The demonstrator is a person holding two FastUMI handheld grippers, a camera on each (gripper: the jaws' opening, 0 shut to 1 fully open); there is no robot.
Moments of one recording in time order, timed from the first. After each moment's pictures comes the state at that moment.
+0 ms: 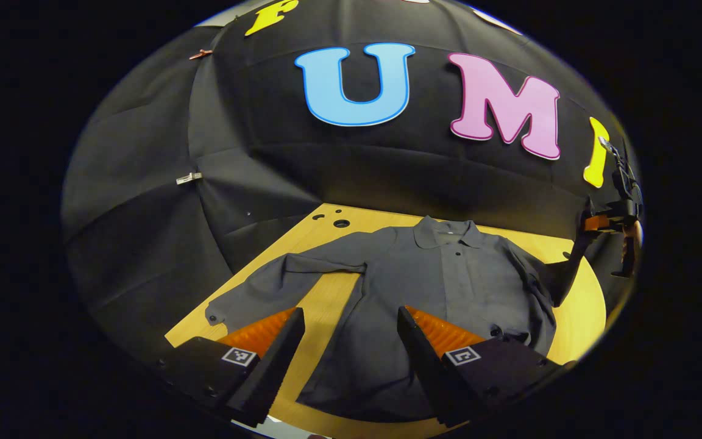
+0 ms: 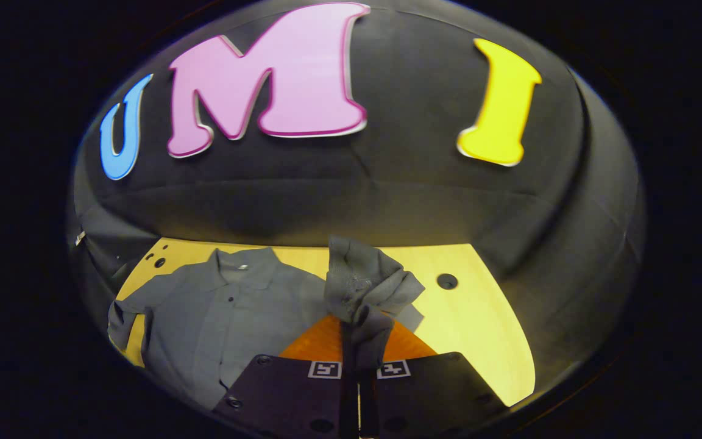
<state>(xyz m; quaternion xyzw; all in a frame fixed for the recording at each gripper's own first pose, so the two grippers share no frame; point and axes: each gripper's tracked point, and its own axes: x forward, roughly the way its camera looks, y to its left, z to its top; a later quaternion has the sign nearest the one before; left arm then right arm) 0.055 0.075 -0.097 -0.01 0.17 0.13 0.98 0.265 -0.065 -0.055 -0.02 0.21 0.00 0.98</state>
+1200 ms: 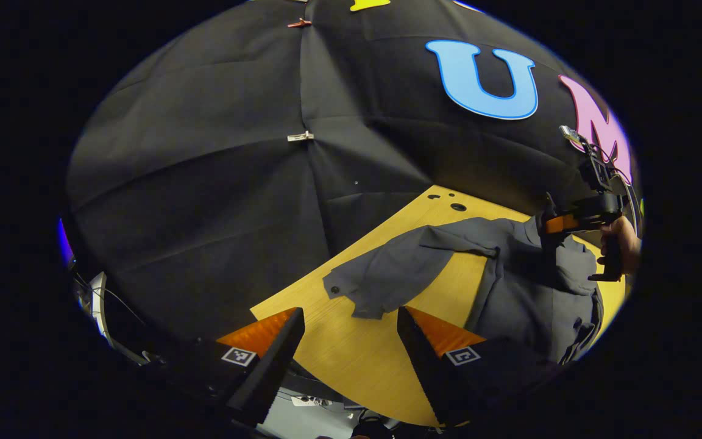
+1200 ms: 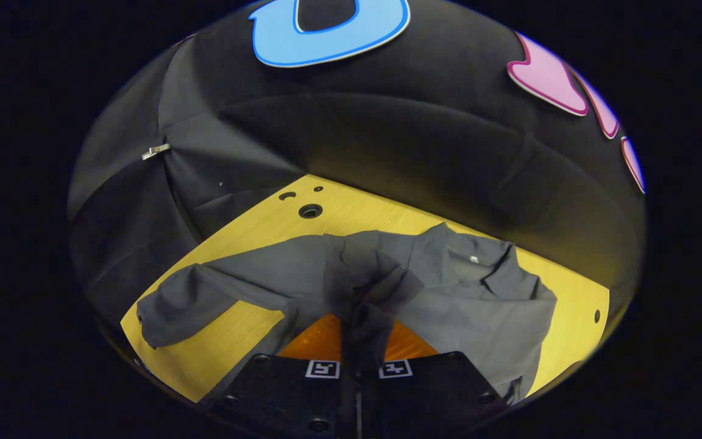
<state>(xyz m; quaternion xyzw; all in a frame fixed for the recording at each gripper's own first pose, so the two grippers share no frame) -0.042 0.263 -0.140 -0.07 0.20 0.31 0.93 0.265 0.348 -0.178 -0.11 0.29 0.24 0.92</state>
